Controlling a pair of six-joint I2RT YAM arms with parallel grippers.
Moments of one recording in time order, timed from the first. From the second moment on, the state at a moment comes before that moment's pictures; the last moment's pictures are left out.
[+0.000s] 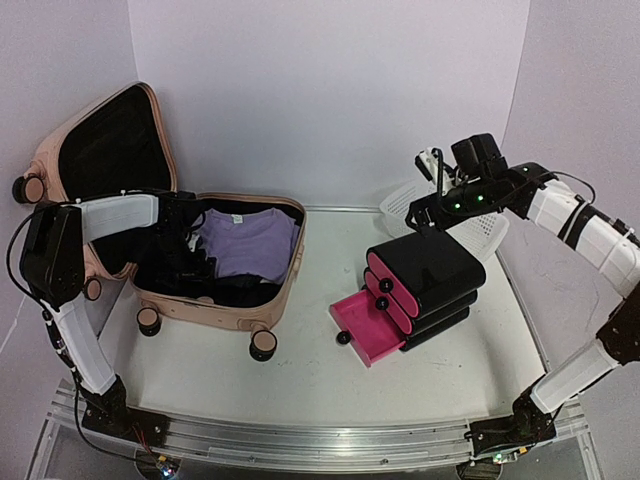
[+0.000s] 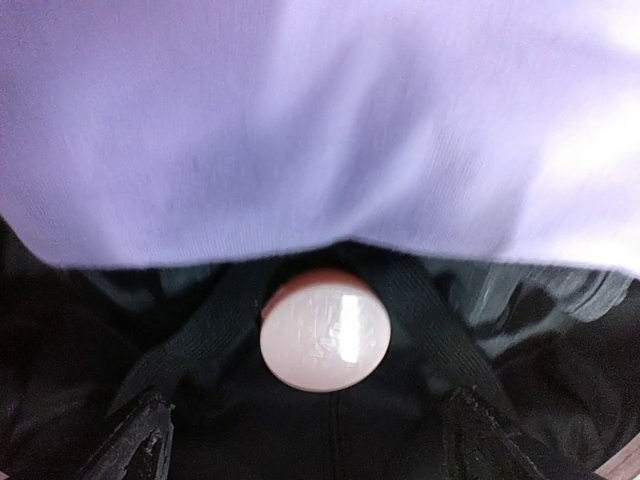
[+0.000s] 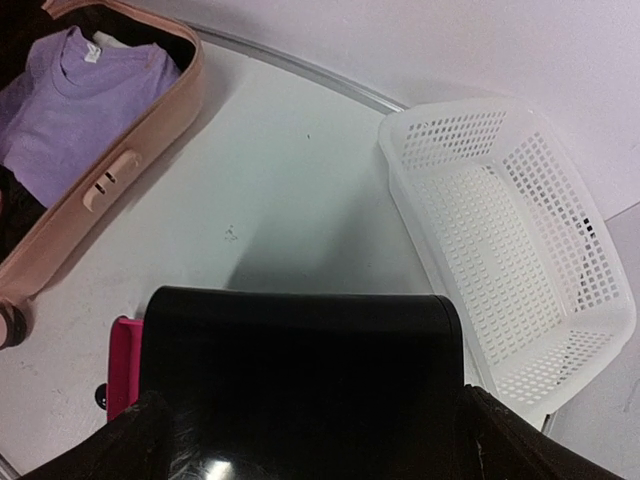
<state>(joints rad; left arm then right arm) -0.32 1.78 1.35 -1.01 0.08 -0.33 0.51 1.45 1.44 -0.73 0.06 -0.06</state>
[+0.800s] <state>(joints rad) -0.34 2.00 1.54 -1.18 0.08 -0.40 0.50 1.65 1.49 -0.74 0.44 -0.16</state>
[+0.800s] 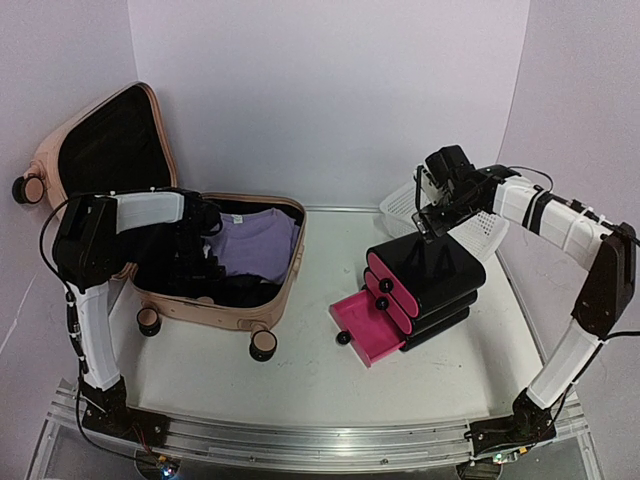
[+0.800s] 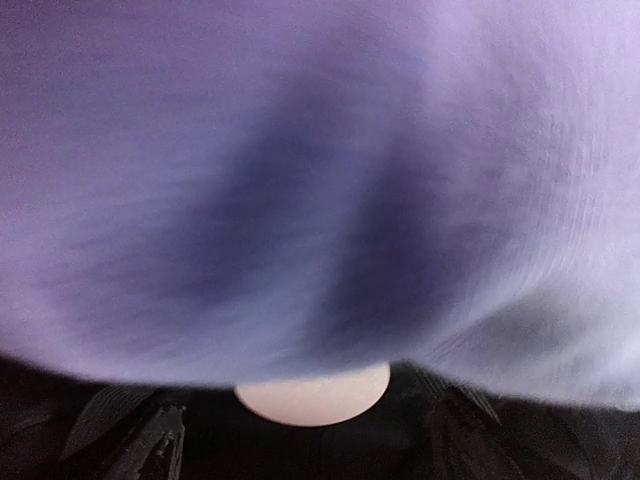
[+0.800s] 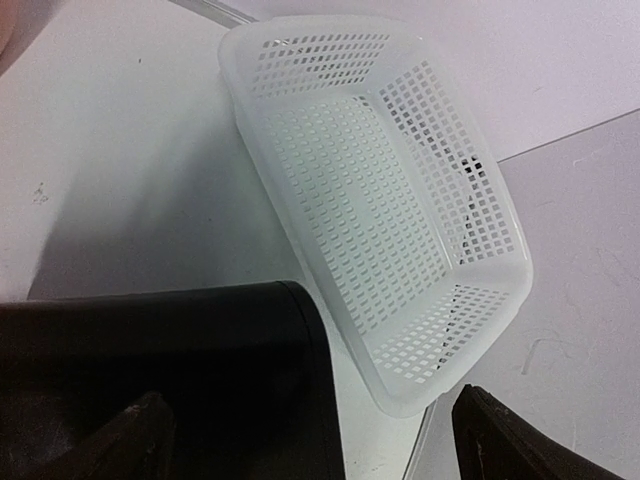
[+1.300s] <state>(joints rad) -0.38 2.09 1.56 -1.19 0.05 -0.41 0.46 1.69 1.54 -0.75 0.45 -0.15</state>
